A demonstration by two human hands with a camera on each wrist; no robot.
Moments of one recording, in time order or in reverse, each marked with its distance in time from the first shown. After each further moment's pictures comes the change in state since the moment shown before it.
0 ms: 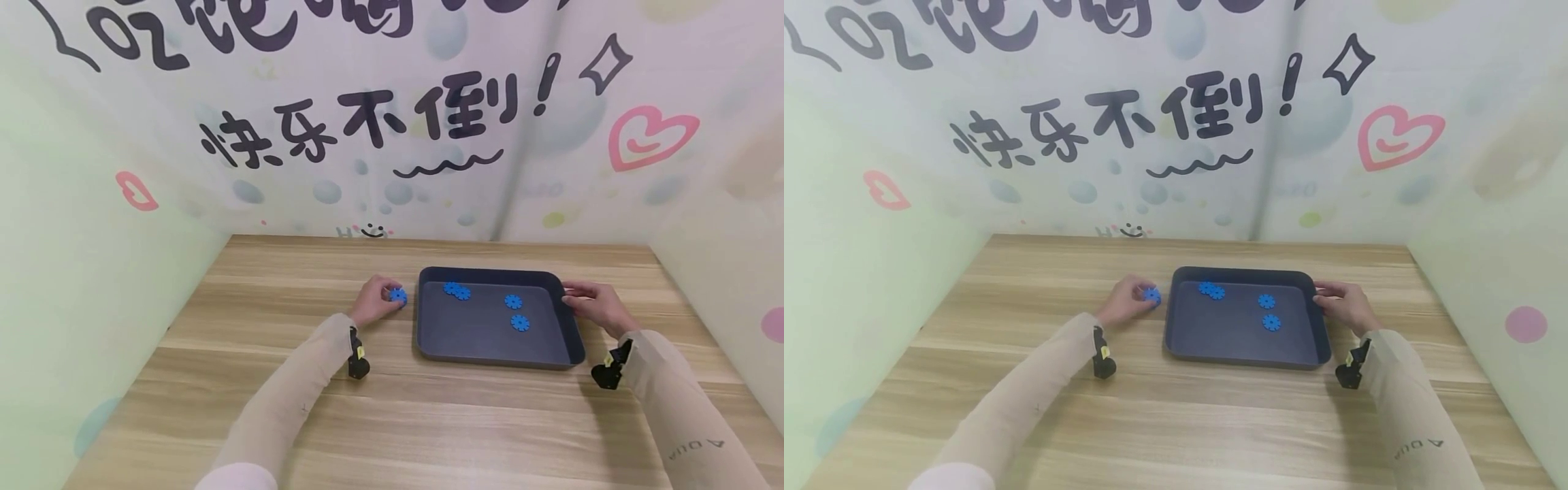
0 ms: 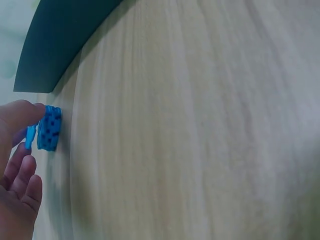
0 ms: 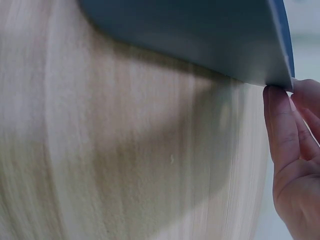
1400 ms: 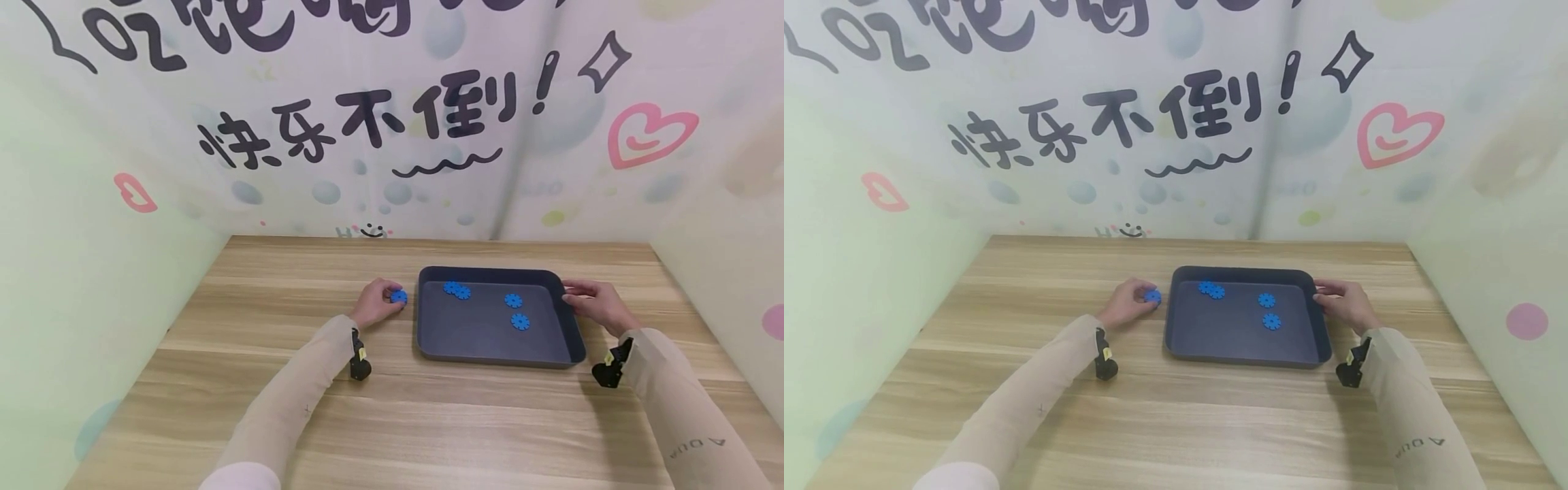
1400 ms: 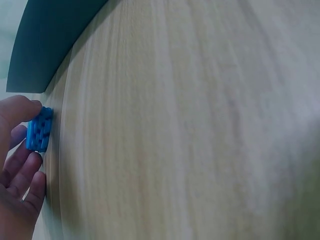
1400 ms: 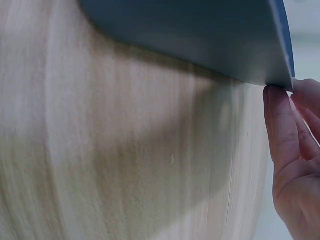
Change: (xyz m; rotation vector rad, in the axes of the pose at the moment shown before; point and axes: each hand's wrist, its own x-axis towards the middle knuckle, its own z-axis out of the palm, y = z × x) left_hand 0.000 -0.004 0.007 0.014 -0.003 0.004; right_hand -0.001 -0.002 0.000 -0.013 0.004 0.008
